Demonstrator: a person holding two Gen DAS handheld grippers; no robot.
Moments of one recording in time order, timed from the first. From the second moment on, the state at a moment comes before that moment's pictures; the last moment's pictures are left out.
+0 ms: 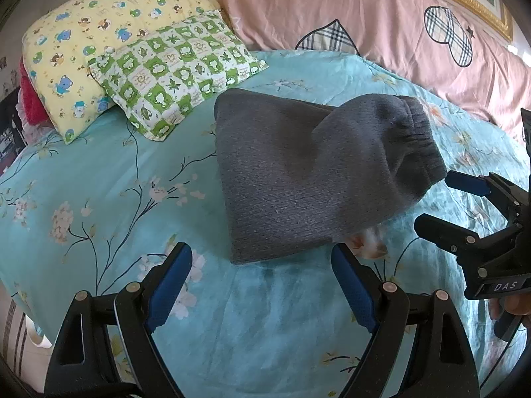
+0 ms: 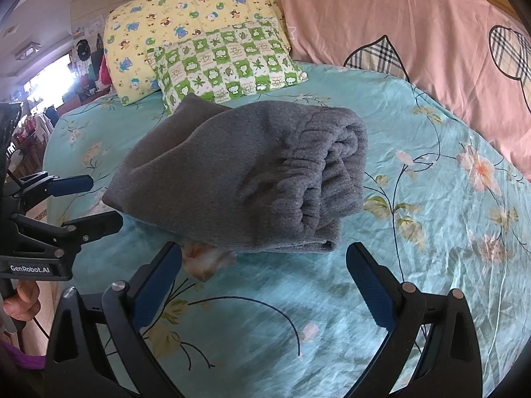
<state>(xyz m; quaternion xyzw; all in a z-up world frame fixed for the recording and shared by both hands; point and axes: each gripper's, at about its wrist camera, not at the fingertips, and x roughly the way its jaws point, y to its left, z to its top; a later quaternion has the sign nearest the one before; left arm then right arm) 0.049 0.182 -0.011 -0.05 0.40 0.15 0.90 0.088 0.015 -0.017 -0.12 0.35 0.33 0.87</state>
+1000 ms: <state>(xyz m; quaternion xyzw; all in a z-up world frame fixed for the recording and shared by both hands) 0.053 0.180 0.003 -0.04 0.37 0.15 0.91 0.090 0.004 -0.010 -0.11 0.34 0.32 0.88</state>
